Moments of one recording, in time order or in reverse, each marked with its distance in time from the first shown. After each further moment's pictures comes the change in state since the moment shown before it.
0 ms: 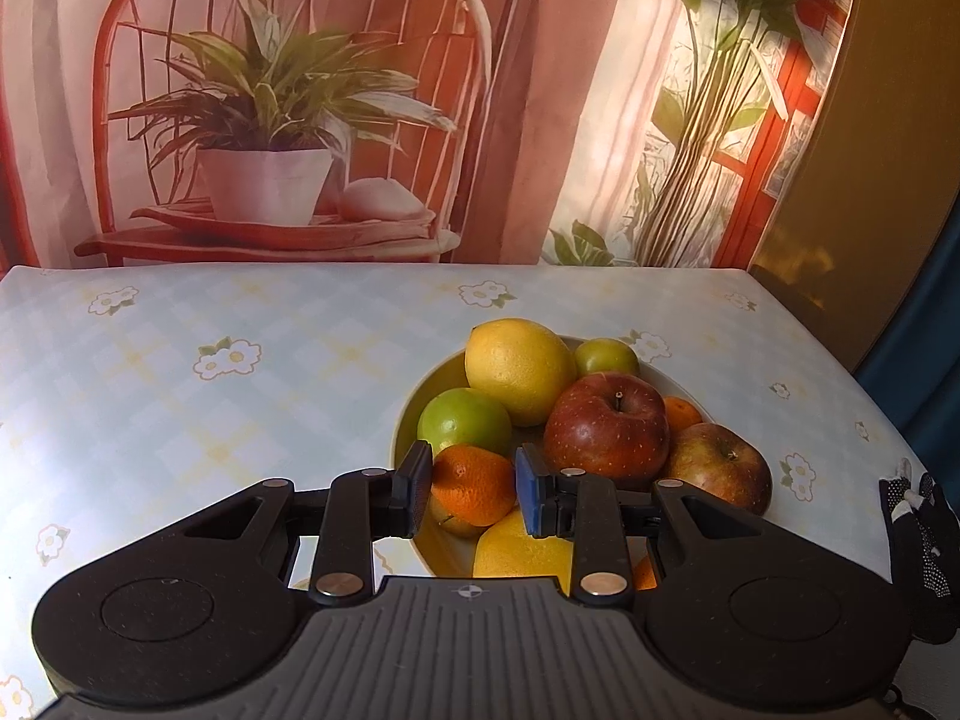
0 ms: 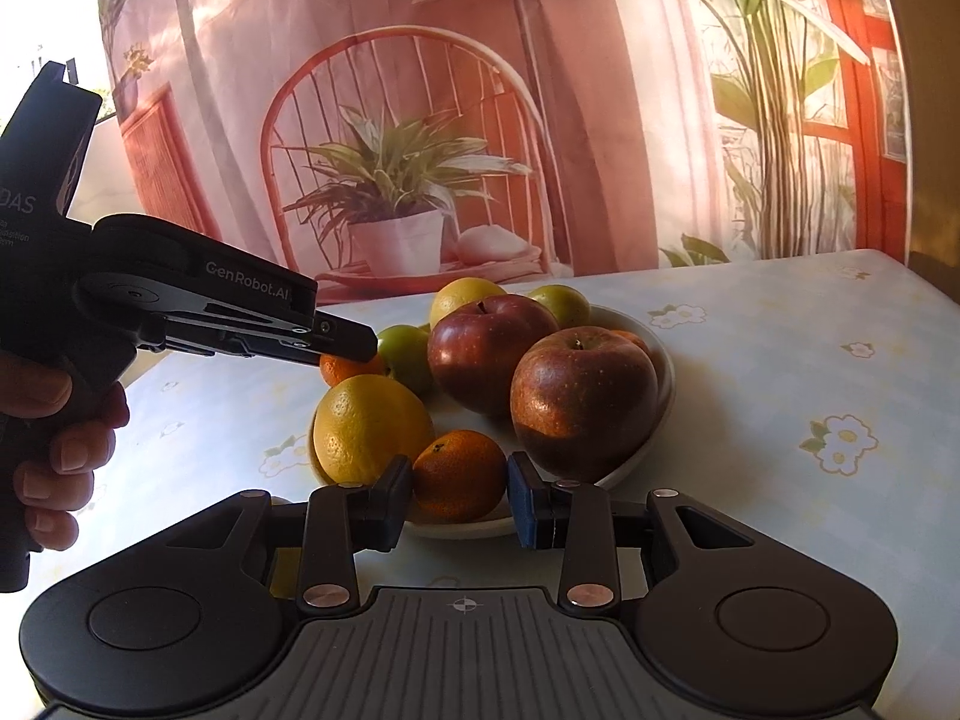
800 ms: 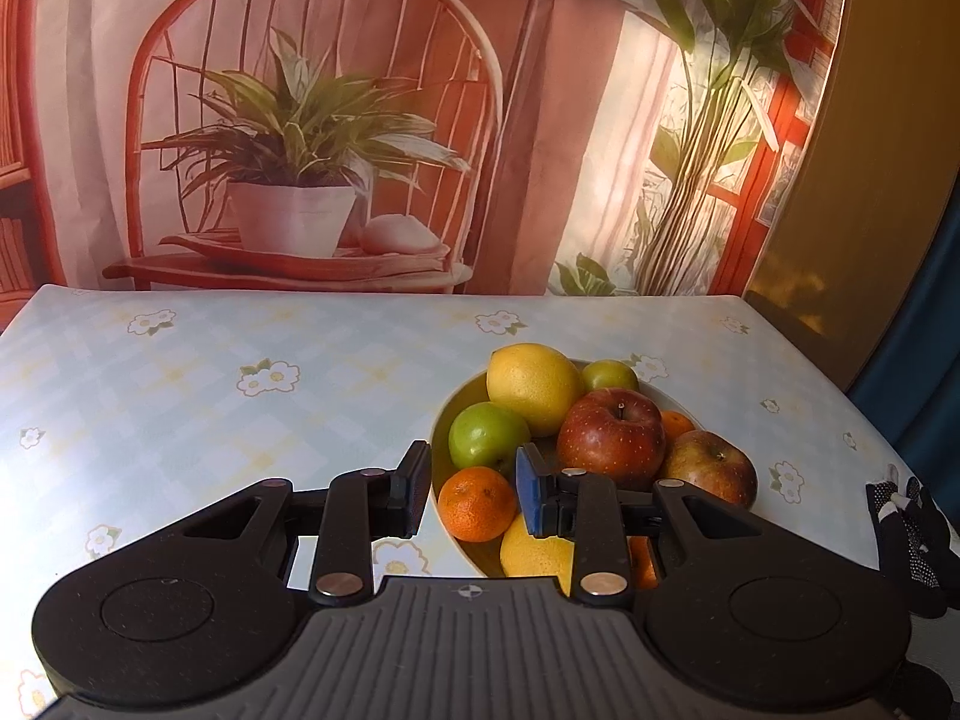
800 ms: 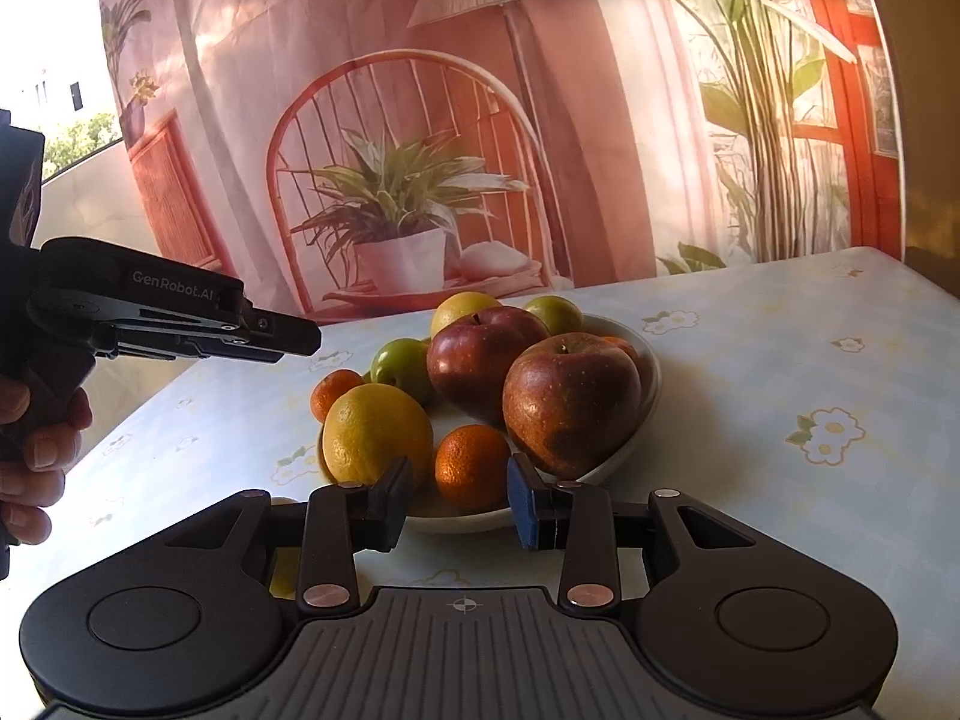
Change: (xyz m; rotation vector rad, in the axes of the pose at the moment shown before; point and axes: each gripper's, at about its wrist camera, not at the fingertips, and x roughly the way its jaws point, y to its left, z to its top) left arm -0.038 0.007 -0.008 0.003 -0.068 0.009; right arm -0.017 -0.007 -0.005 0.038 -0.038 0.033
